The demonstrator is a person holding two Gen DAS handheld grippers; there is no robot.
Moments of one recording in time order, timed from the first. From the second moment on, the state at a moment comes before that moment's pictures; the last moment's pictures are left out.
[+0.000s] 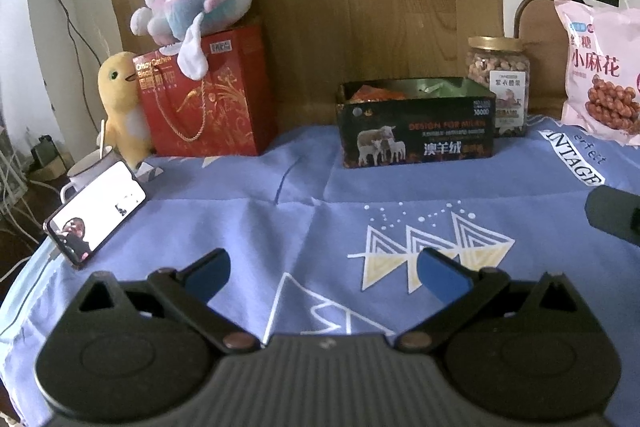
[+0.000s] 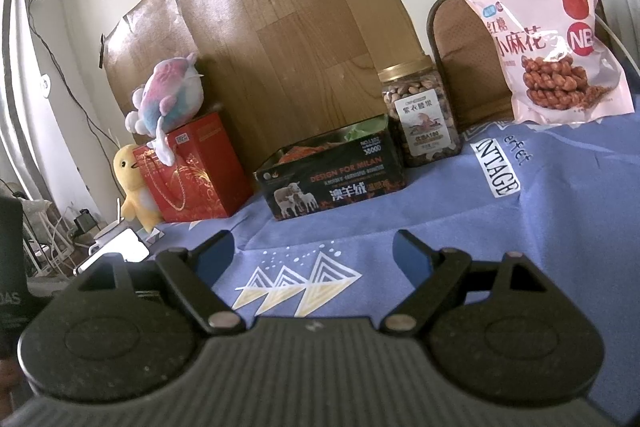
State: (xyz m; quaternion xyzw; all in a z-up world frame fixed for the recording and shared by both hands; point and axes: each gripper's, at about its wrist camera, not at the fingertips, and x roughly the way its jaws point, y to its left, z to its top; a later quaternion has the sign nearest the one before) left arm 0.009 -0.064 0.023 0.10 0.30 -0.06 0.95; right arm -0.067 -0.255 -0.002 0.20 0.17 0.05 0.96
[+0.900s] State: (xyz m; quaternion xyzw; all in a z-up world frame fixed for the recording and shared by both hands) left arm 0.009 -0.062 0.024 0.09 0.31 -0.07 0.95; right arm -0.068 -0.258 -0.004 0.20 0.17 0.05 0.96
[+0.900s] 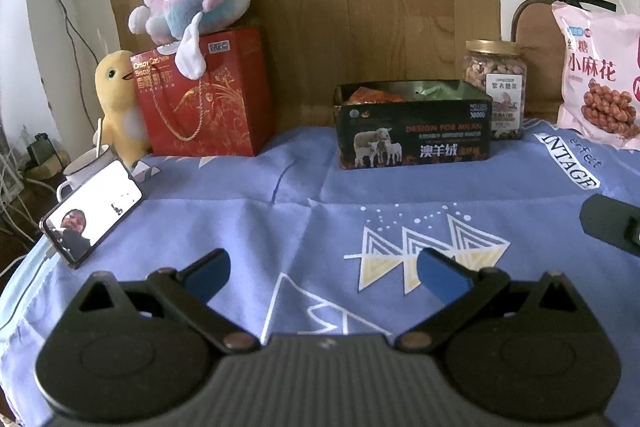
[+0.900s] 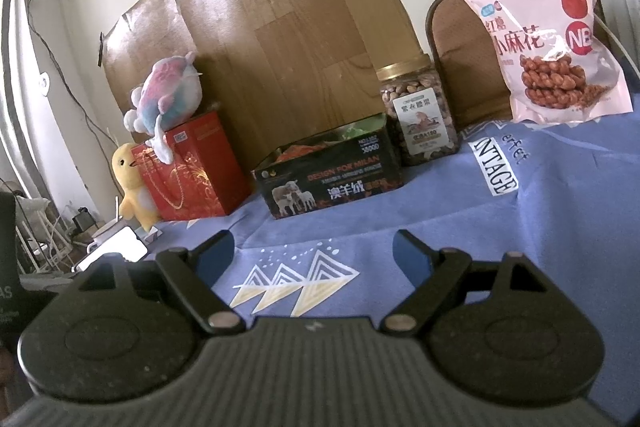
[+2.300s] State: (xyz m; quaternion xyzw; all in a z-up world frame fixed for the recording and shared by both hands) left arm 0.023 -0.061 0.009 0.10 0.33 -0.07 0.93; right arm -0.055 -0.253 -0.020 0.20 0.20 0.05 0.96
